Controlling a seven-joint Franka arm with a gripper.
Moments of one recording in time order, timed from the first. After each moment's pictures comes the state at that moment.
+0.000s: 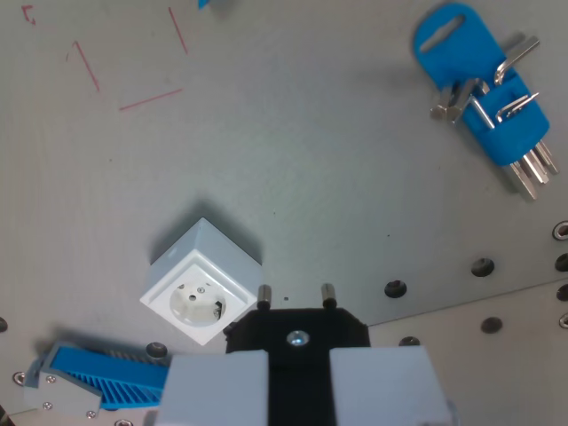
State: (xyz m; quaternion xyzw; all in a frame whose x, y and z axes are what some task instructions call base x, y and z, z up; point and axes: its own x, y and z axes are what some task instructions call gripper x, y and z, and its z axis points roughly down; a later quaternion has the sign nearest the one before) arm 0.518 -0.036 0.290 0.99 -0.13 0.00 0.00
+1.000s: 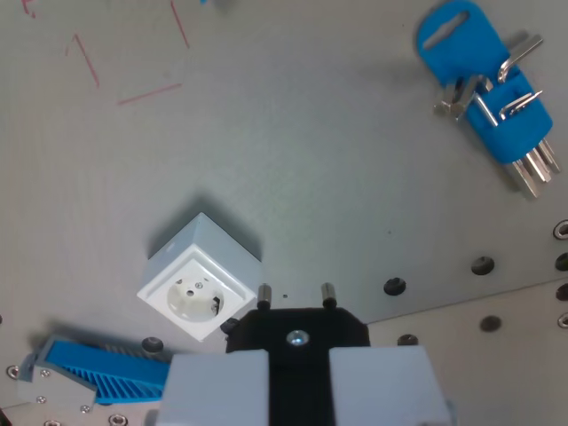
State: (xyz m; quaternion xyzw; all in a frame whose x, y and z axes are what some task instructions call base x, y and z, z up) arm 0.516 -0.033 0.287 0.99 -0.12 -0.01 0.00
